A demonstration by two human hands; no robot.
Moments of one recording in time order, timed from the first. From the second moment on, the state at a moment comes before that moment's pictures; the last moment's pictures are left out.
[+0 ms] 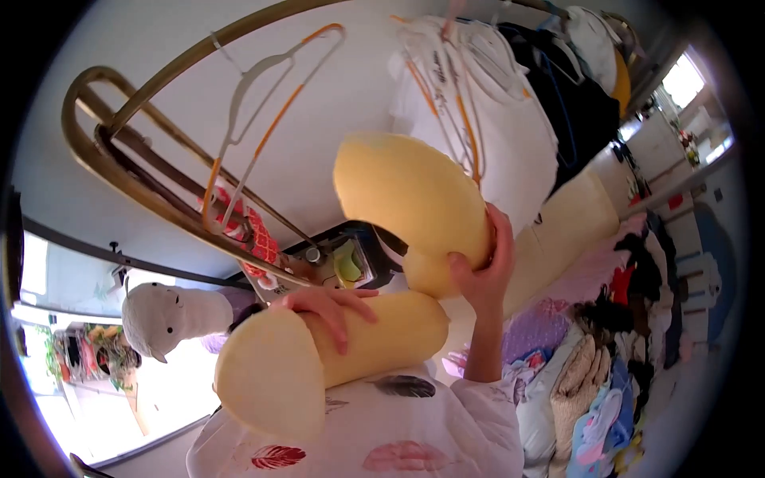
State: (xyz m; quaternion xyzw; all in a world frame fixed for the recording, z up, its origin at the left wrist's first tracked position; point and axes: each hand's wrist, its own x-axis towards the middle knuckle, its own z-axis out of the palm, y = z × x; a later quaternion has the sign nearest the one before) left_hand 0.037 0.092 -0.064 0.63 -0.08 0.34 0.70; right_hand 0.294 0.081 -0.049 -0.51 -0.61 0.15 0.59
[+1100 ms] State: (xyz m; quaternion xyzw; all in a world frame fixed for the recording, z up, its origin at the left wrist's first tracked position) left_hand 0.291 0.035 -0.054 0.66 0.03 0.04 0.75; right_hand 0.464 -0.146 -0.021 -0.45 -0.12 0.35 0.82
